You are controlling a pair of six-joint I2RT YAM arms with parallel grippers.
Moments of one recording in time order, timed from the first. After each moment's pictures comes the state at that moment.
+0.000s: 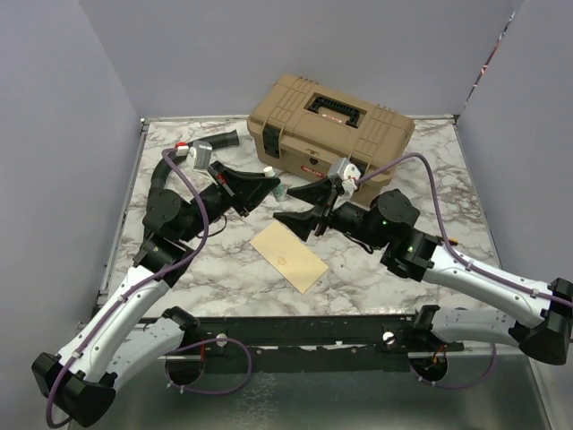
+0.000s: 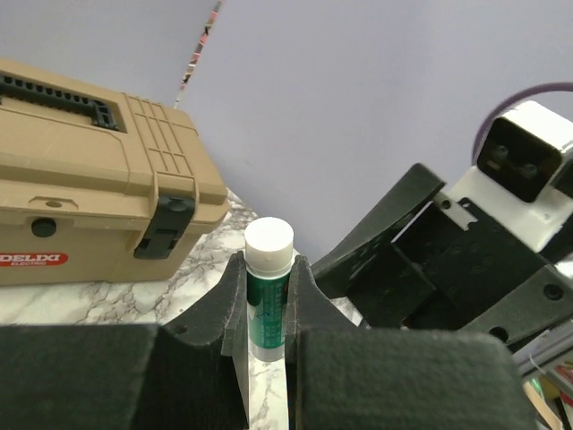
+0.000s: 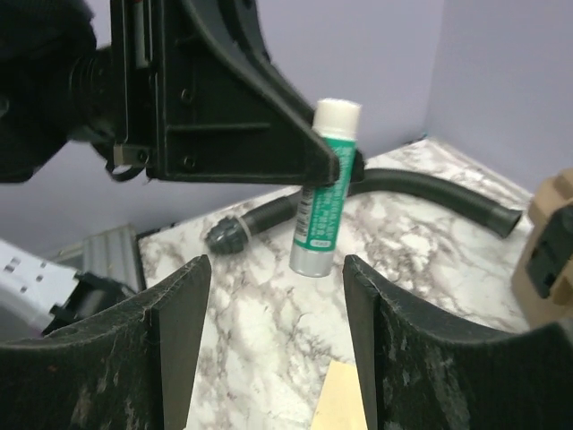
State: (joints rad) left arm -0.54 0.83 0.84 0.26 0.35 -0.66; right arm 1.01 1.08 0.95 0.30 -0.09 0.07
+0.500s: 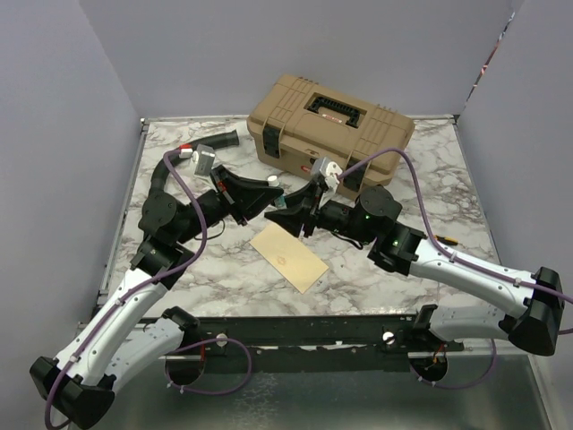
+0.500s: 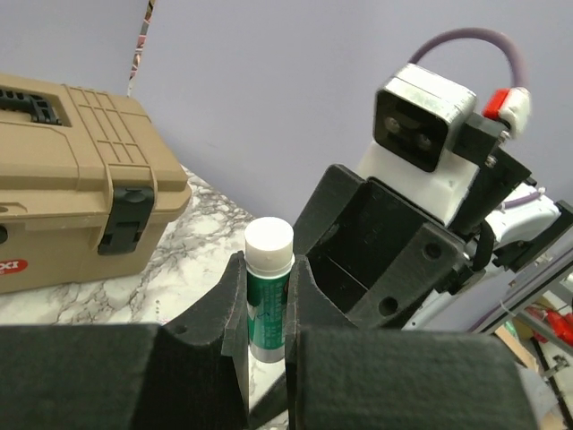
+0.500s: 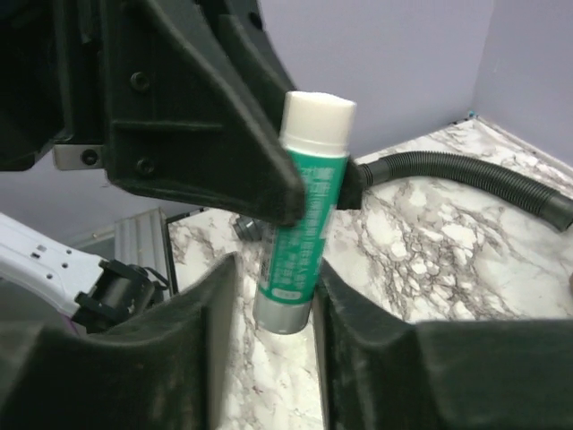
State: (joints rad) left arm -0.54 0.80 0.84 0.27 0.49 -0.64; right arm 1.01 1.19 0.98 0.32 -0.22 0.13
